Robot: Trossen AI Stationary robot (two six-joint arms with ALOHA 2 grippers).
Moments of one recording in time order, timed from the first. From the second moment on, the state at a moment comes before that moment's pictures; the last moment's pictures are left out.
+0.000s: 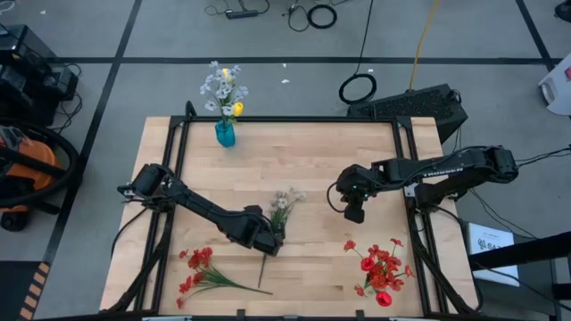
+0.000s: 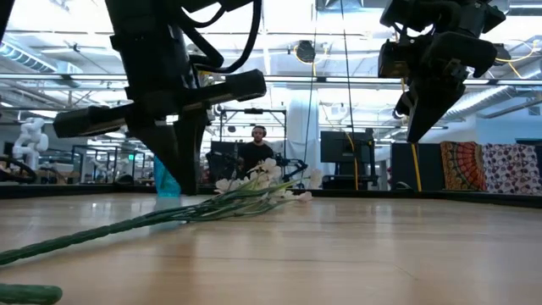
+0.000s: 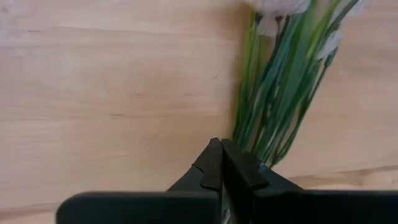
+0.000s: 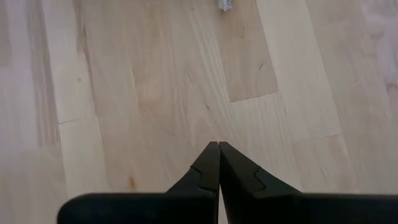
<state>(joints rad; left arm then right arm) -0.38 1.92 1.27 -0.74 -0.28 -1.97 0.00 1.24 0.79 -0.65 -0.03 0.24</state>
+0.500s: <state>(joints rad) -0.37 1.92 1.27 -0.74 -0.22 -1.92 0.00 1.24 0.79 -0.65 -0.06 0.22</state>
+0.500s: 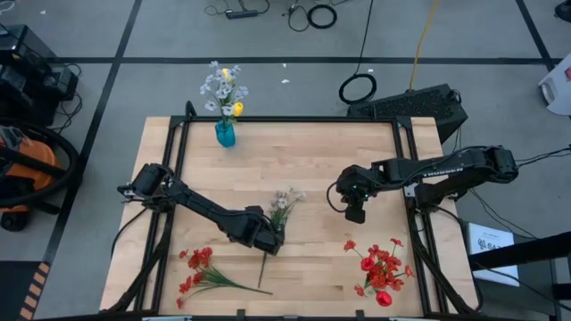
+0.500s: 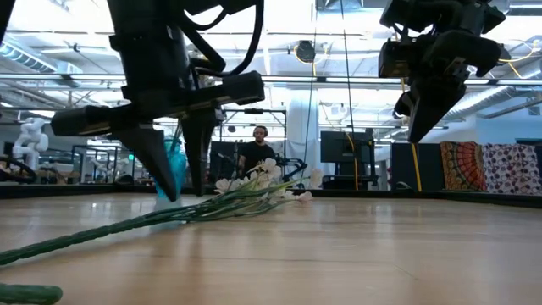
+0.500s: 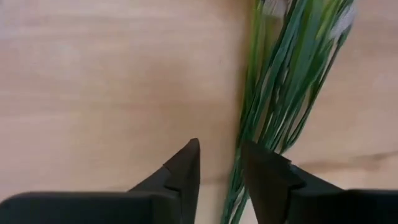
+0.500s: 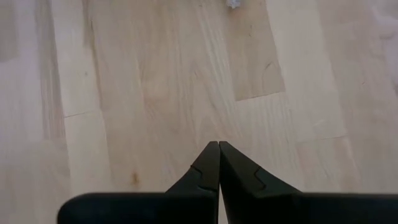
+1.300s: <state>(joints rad) -0.37 1.95 1.30 -0.66 -0.12 -1.73 0.00 1.24 0.79 -0.65 -0.06 0.20</state>
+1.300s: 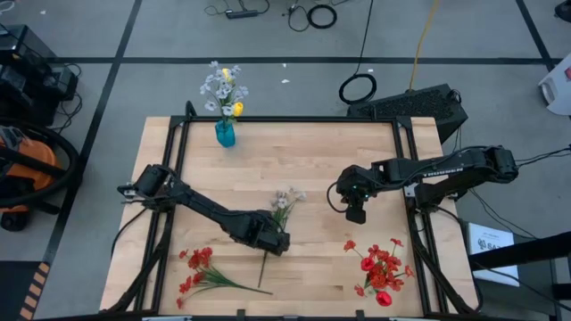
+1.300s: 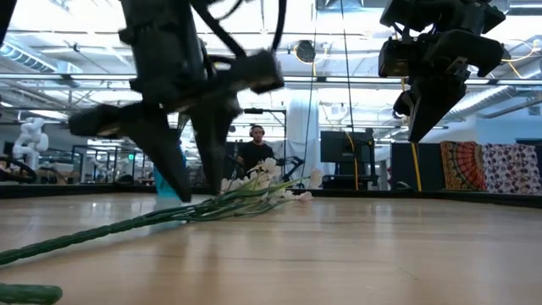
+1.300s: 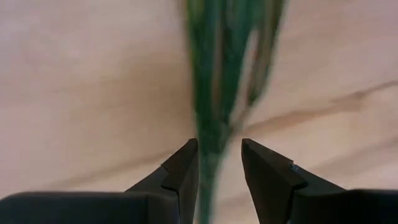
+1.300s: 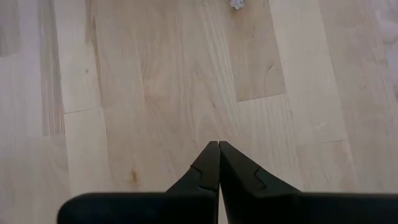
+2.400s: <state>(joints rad) -0.31 2.02 1.32 -0.72 -0.06 -1.12 0.00 1.24 0.79 -0.67 -0.02 0.14</state>
